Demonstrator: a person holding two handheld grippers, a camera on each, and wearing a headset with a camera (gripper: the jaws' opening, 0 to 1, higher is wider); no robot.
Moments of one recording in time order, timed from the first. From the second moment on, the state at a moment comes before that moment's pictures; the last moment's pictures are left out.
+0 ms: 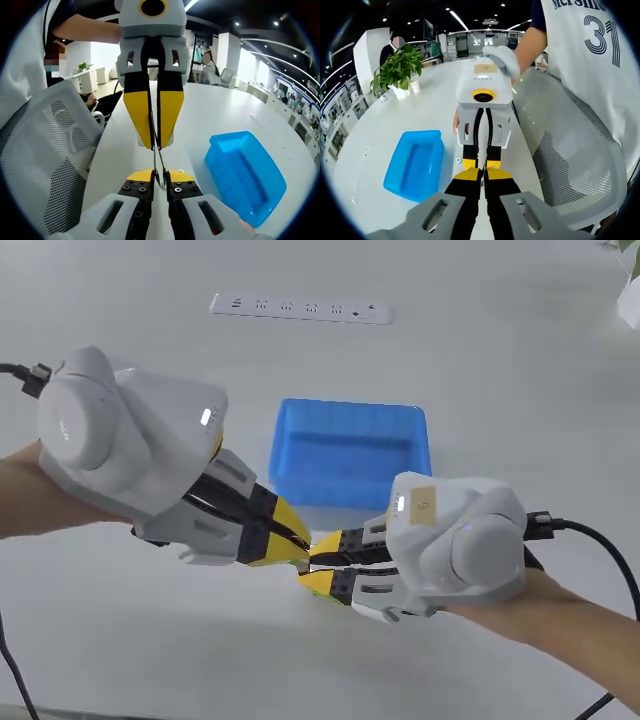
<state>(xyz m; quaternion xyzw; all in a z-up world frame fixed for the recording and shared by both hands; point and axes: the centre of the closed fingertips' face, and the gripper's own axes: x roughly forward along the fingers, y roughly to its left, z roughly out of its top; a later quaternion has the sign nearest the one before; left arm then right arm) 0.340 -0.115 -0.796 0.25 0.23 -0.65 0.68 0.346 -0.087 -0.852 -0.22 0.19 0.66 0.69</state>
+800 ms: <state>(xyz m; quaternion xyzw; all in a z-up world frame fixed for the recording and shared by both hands) 0.345 -0.114 -0.796 0.23 0.24 -0.65 0.68 0.347 -0.087 -0.859 -0.21 0.21 0.67 0.68</state>
